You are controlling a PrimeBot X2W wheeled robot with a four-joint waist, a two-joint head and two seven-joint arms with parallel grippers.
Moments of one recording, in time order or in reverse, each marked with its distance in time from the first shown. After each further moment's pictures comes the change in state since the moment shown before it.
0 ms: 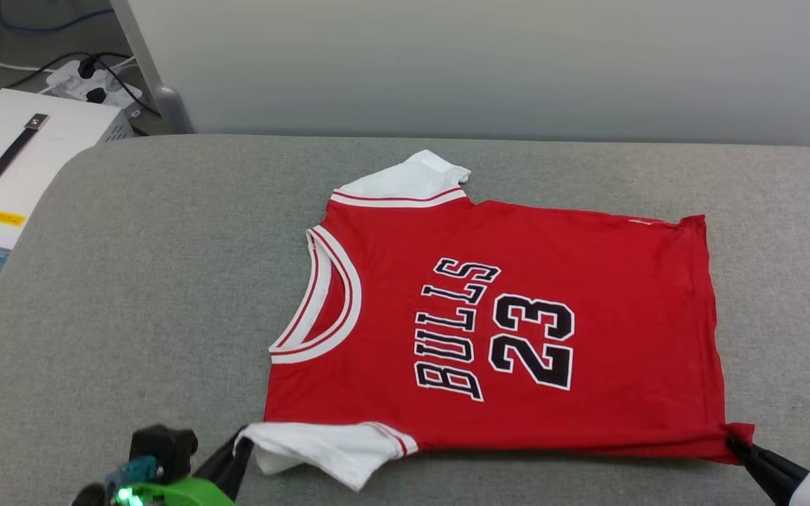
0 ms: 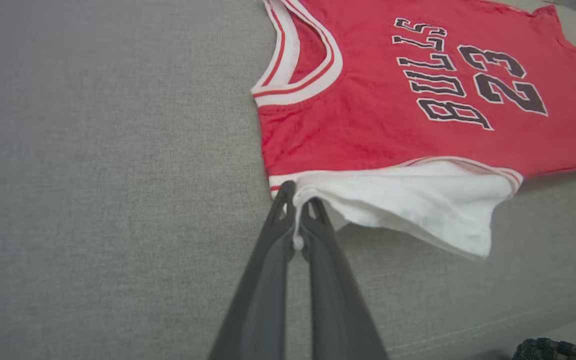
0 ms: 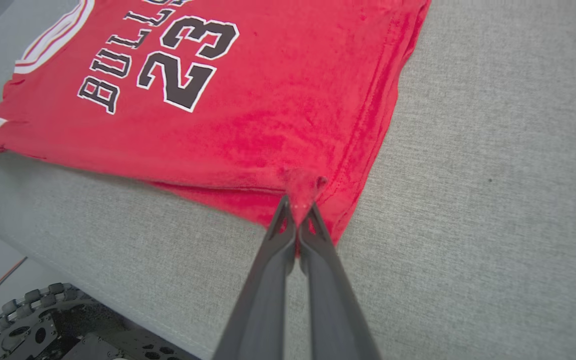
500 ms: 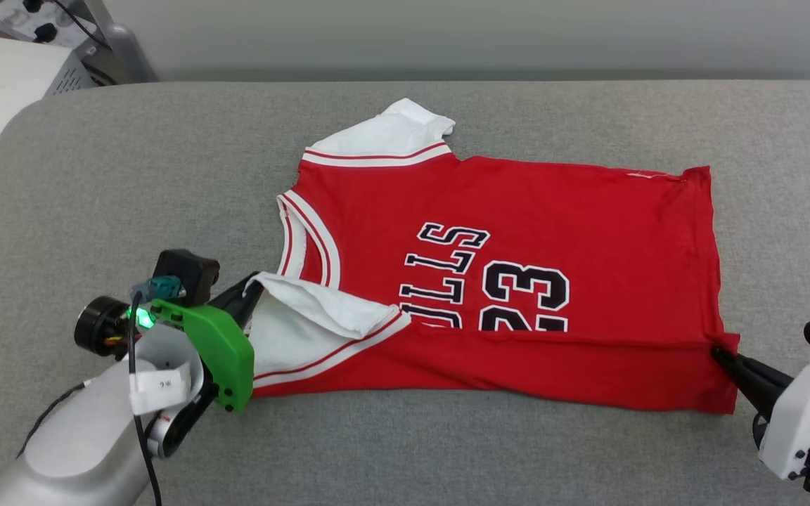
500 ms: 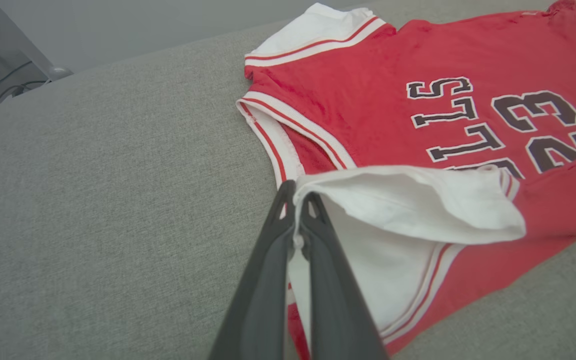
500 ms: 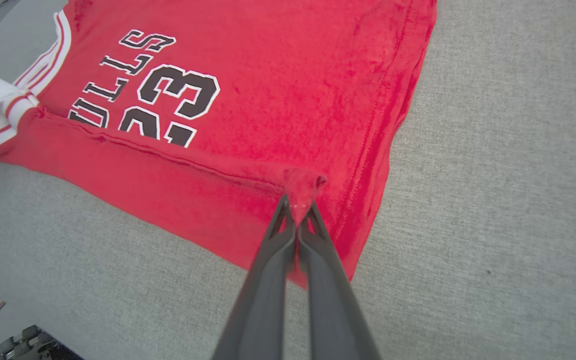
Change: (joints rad) left arm -0.495 -0.100 -0.048 0.347 0.099 -0.240 0.128; right arm -0.197 0.058 -0.035 -0.013 -0.022 0.000 0.127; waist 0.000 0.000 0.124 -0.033
